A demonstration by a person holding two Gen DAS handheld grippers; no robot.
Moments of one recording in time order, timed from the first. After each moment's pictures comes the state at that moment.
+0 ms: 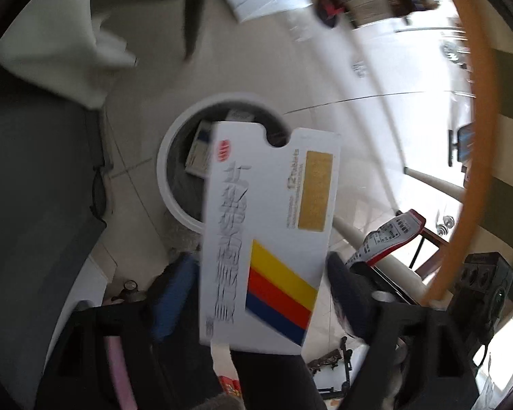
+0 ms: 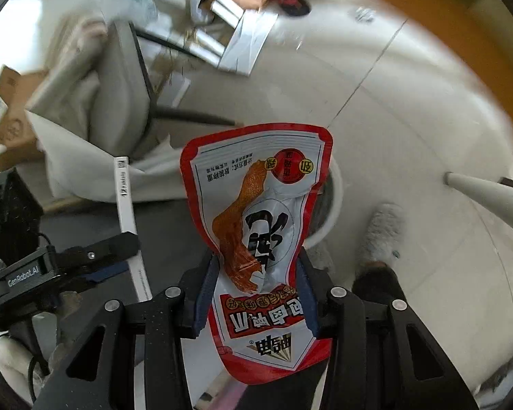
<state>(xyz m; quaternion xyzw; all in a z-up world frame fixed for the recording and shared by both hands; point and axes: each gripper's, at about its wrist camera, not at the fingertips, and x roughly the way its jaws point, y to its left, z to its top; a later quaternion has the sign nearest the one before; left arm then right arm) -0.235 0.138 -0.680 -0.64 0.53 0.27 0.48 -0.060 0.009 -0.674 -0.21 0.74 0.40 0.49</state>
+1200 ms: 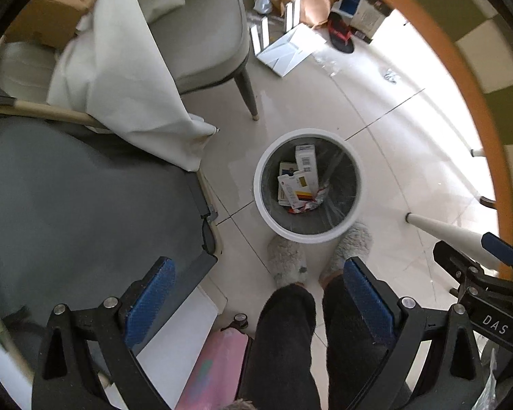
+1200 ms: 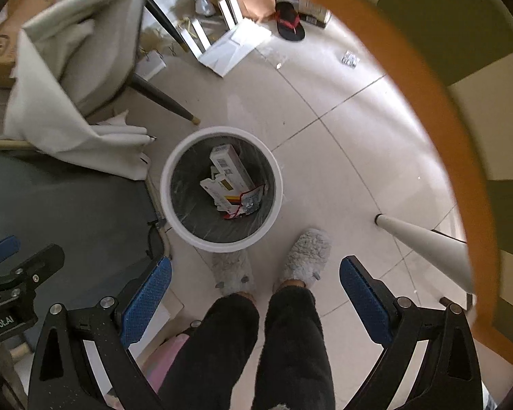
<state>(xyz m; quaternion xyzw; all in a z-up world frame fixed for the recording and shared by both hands) -0.226 0.082 -0.539 -0.40 0.62 0.40 0.54 -0.083 0.011 -0.584 -0.37 0.63 0.39 0.56</state>
